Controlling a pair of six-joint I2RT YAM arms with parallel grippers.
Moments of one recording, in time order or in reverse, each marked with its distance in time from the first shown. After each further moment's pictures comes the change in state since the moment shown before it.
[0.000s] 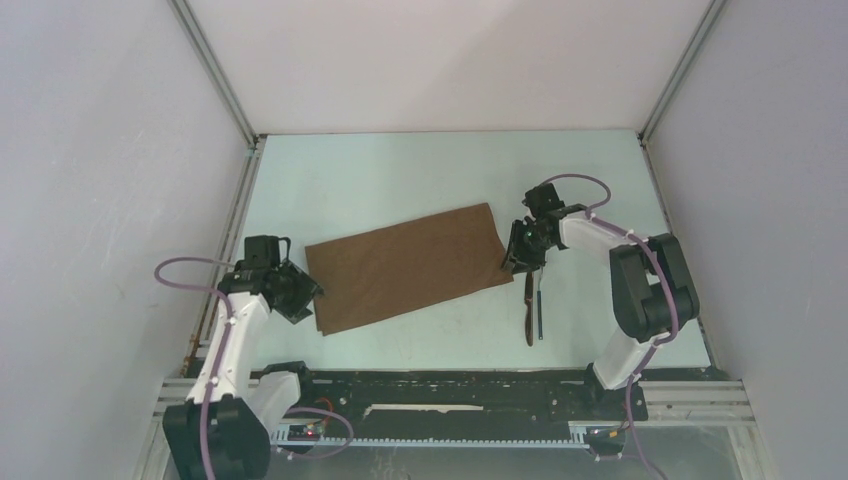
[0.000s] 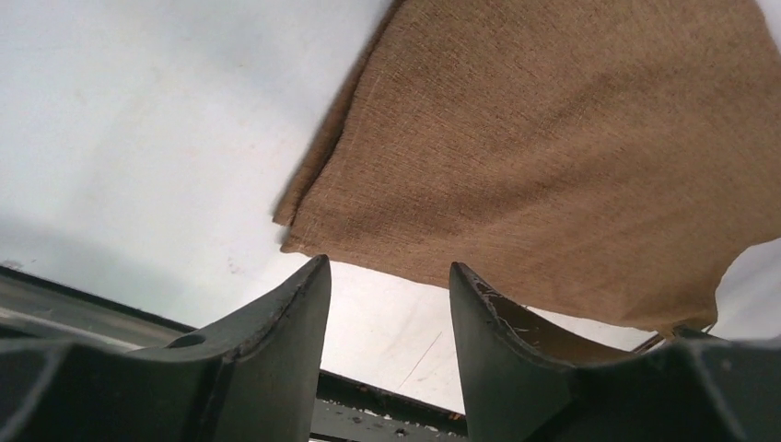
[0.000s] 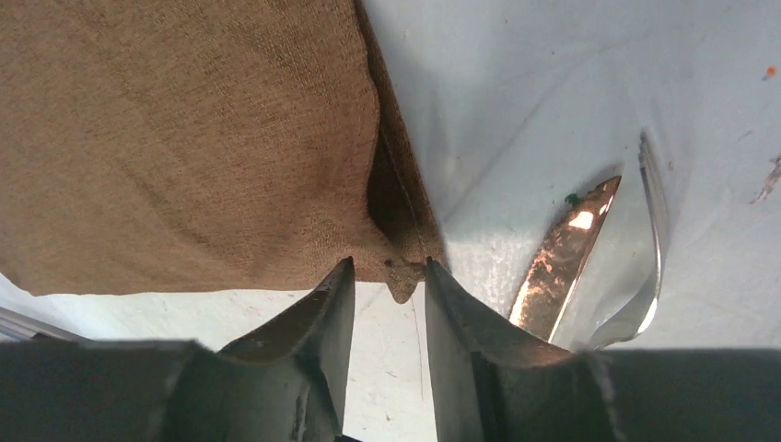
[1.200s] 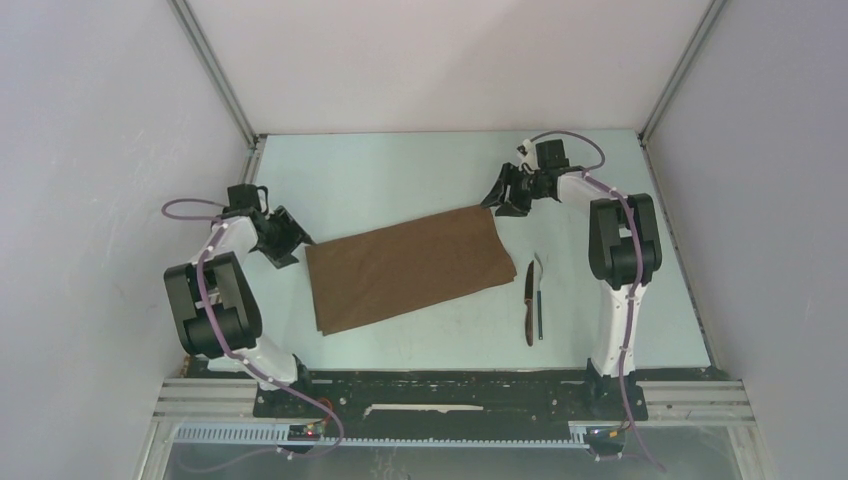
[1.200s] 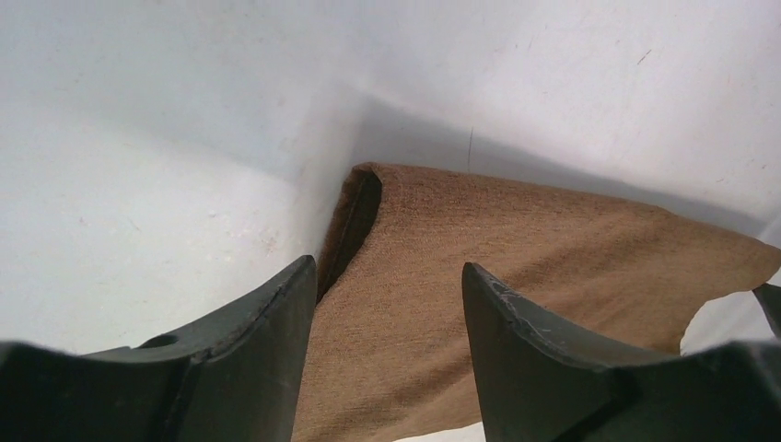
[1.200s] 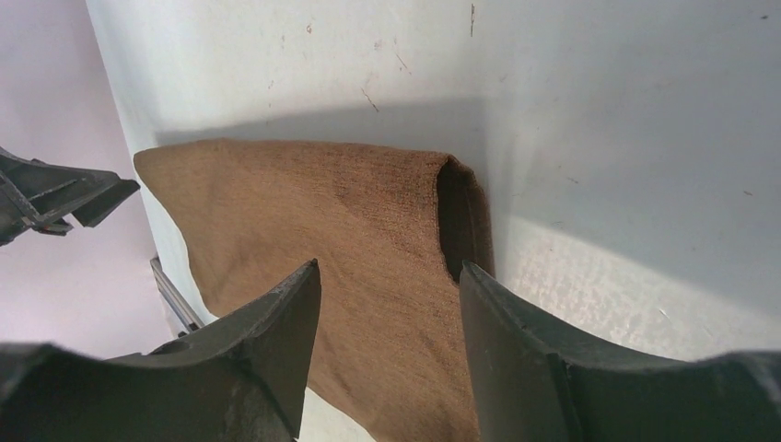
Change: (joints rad) left arm 0.165 0.684 0.351 0.343 0.191 0.312; right arm -0.141 0.407 0.486 0.186 -0.393 -0.050
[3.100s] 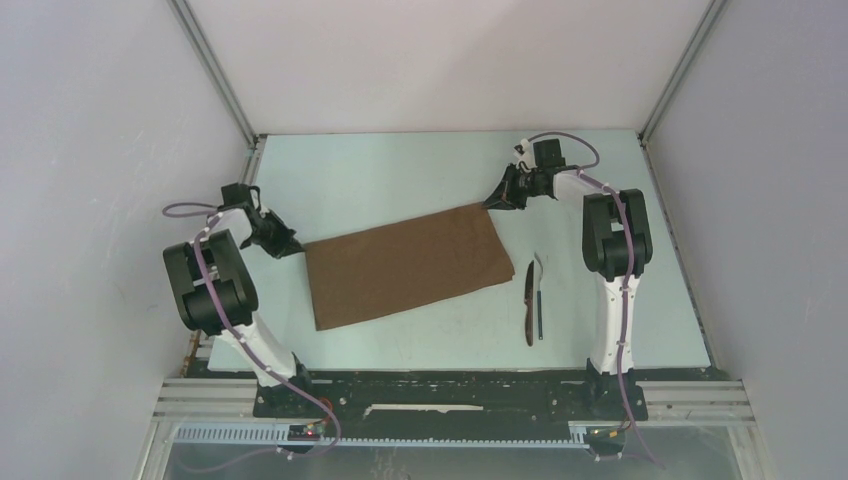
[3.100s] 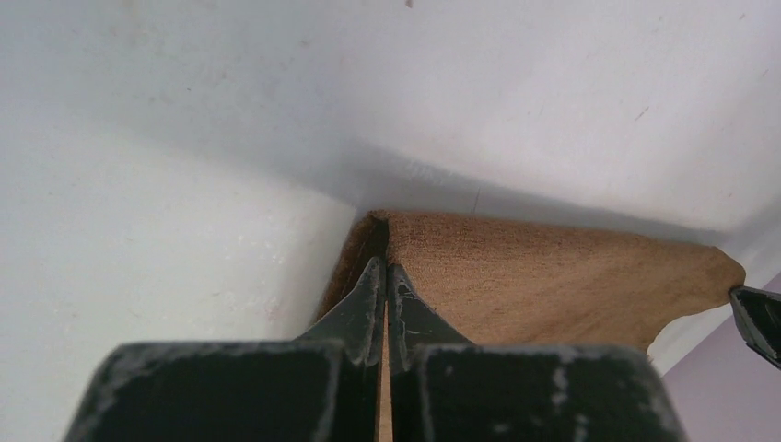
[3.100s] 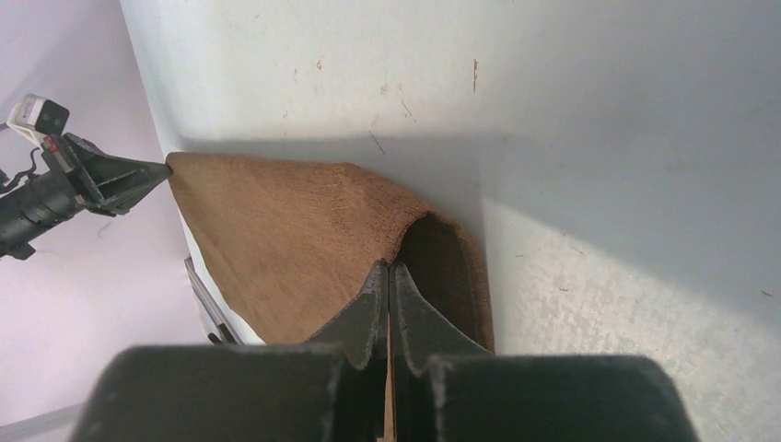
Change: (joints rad) left arm 0.061 0.161 0.085 0.021 0.095 0.005; right arm -0.011 0.109 0.087 0.036 -0.076 0.057
